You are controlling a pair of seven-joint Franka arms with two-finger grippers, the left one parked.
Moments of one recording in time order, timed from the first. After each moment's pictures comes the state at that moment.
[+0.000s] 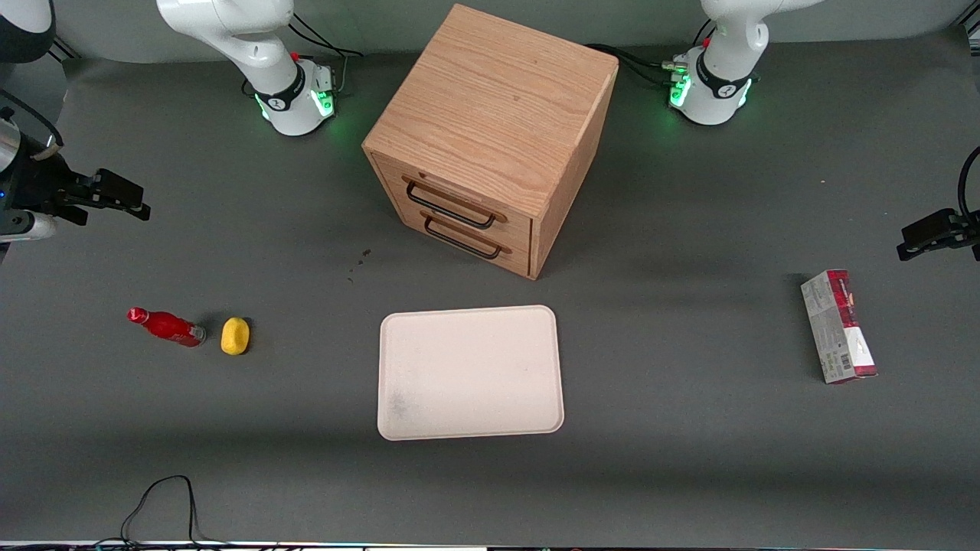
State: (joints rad) arm 0.03 -0.04 -0.05 -1.65 0.01 1.54 -0.04
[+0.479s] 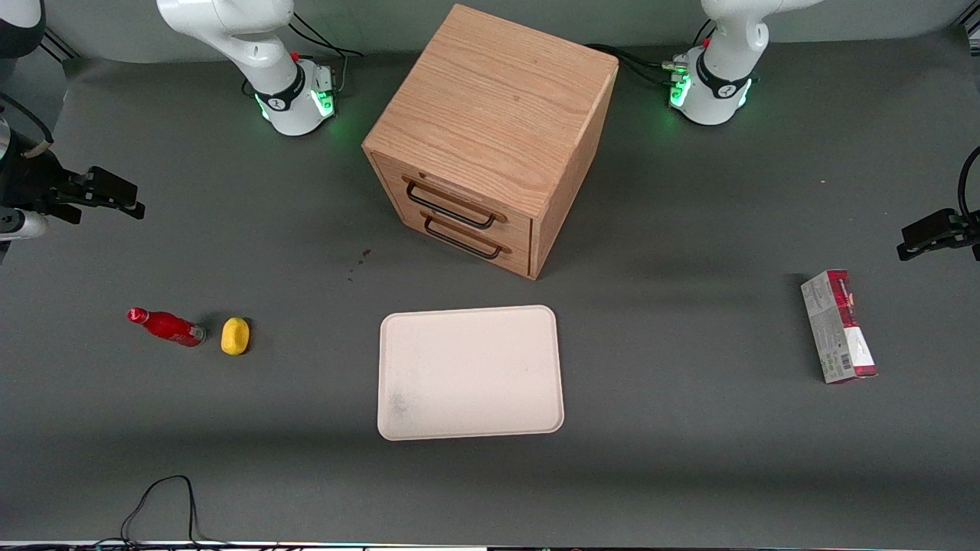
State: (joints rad) arm 0.03 -0.04 -0.05 -1.62 0.01 1.53 -0.04
